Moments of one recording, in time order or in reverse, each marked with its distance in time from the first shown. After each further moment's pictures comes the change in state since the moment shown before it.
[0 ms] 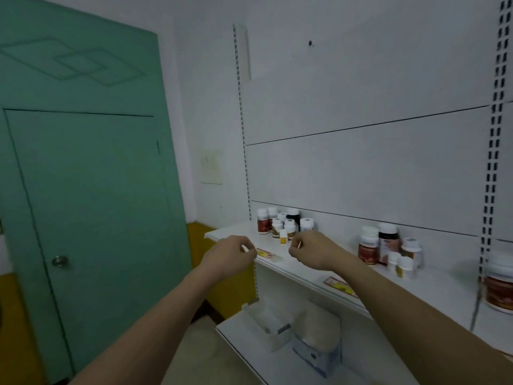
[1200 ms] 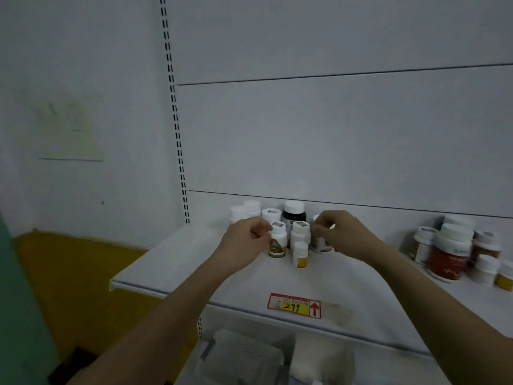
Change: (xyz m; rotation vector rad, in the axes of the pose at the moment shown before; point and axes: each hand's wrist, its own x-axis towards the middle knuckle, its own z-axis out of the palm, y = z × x) left_hand 0.395 -0.162 0.120 -0.570 -0.311 0.486; right_hand 0.293 0.062 0.083 -0.020 0.431 0.518
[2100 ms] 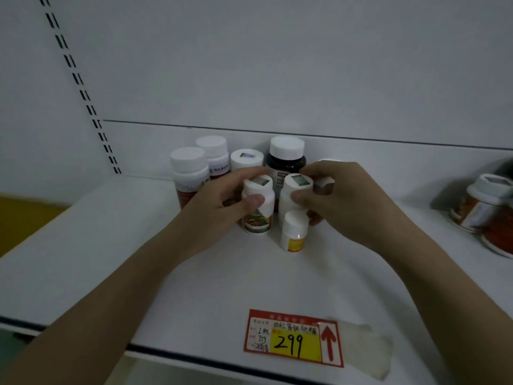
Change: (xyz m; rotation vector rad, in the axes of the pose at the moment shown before) left_hand 0.078 -0.075 0.047 -0.459 -0.265 0.156; right_hand 0.052 0.028 0.048 0.149 0.028 0.099
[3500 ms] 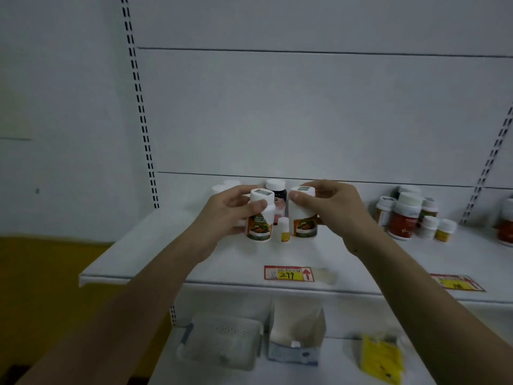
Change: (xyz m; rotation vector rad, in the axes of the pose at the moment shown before) left_hand -0.097 0.108 -0.017 -0.255 0.024 -0.056; right_hand -0.122 -0.086 -0.026 0.438 0.241 -0.019
